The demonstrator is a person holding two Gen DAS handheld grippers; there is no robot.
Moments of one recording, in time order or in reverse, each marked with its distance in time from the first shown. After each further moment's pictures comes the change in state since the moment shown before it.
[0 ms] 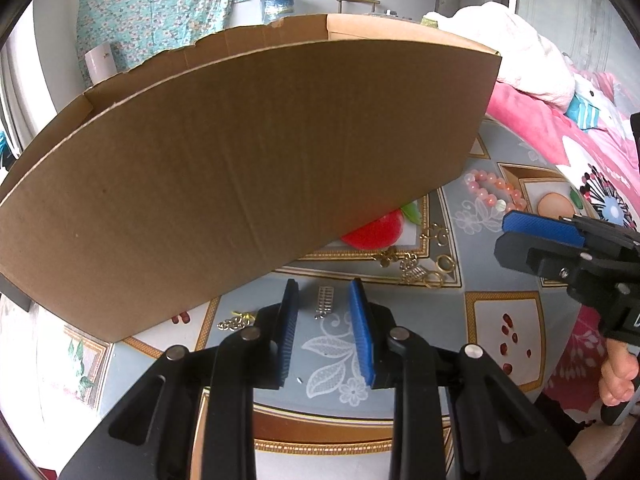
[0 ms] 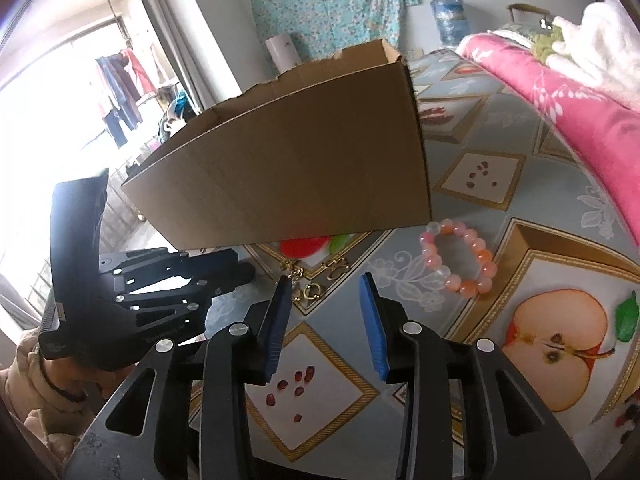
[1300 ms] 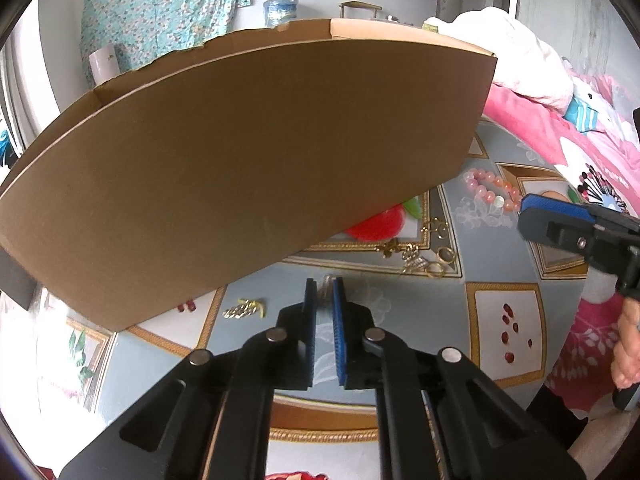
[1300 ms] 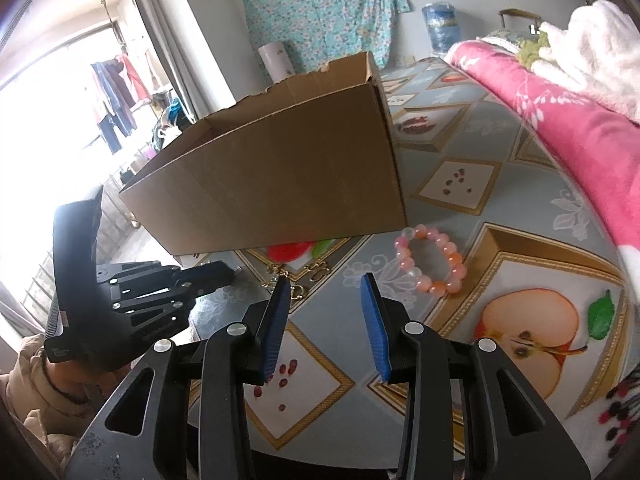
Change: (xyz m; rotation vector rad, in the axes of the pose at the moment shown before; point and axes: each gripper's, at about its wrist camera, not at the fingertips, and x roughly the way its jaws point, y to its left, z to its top) left arm -0.006 0.004 -0.013 -0.010 -0.024 -0.001; right arm -0.017 -0.005 -0.001 -0.001 -0.024 -0.024
